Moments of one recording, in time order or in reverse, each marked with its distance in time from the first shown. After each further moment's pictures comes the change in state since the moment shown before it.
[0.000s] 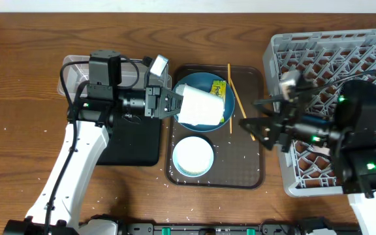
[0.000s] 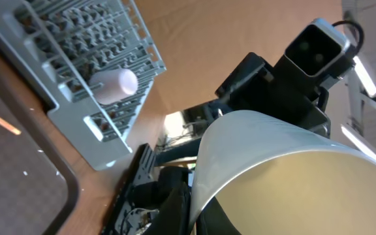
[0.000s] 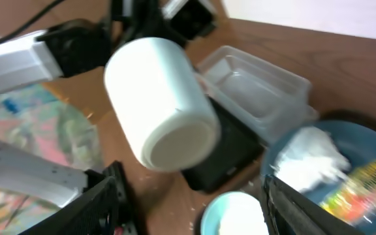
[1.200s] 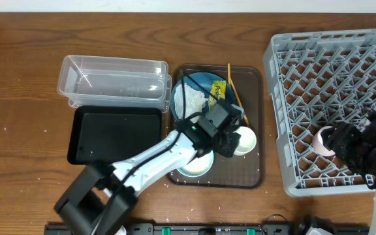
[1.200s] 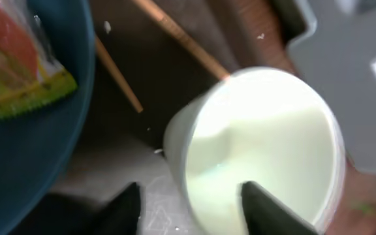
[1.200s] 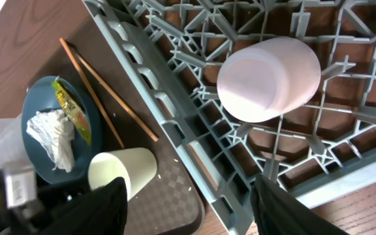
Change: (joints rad) left arm -0.687 0.330 -0.035 0.046 -1.267 0.107; right arm -0.600 -0.006 0.001 -0.620 0.647 0.223
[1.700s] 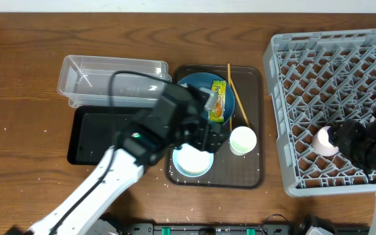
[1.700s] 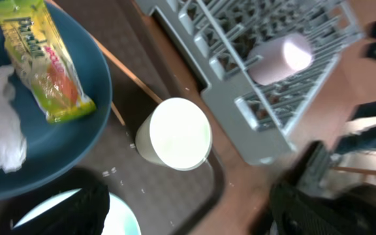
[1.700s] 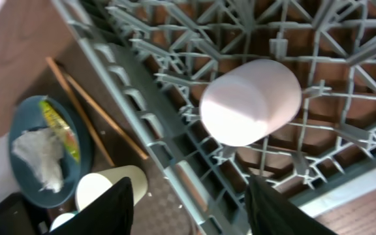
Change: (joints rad) left arm 0.169 -0.407 -0.029 -0.121 0.226 0.013; right arm -0.019 0.019 0.000 0.055 0.033 0.001
